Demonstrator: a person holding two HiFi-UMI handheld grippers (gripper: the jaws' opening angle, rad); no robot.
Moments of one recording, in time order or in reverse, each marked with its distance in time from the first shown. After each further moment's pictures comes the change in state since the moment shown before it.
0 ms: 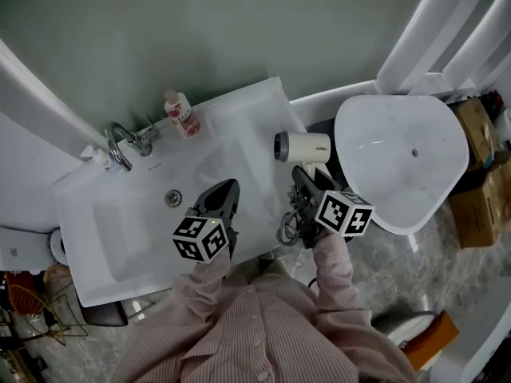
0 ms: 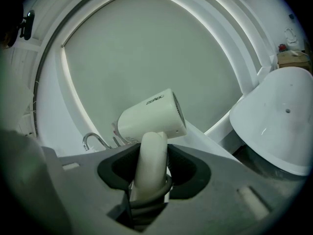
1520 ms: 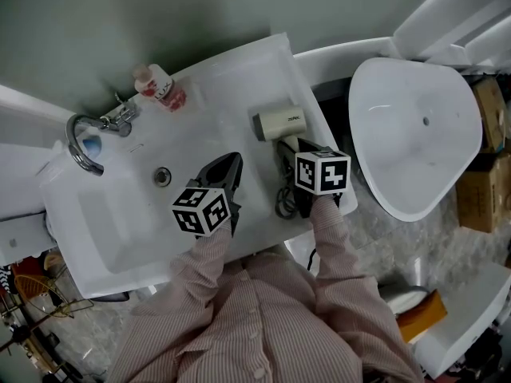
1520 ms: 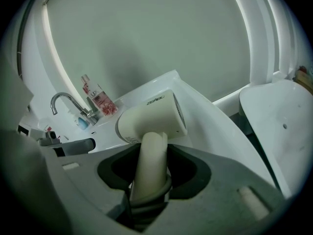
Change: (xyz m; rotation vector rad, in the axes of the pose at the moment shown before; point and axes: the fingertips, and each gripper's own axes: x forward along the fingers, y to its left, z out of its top) left arm 0.078 0.060 -0.055 -0.142 0.187 0.043; right arm 0.116 -0.070 -0.075 -0.143 0.434 -0.127
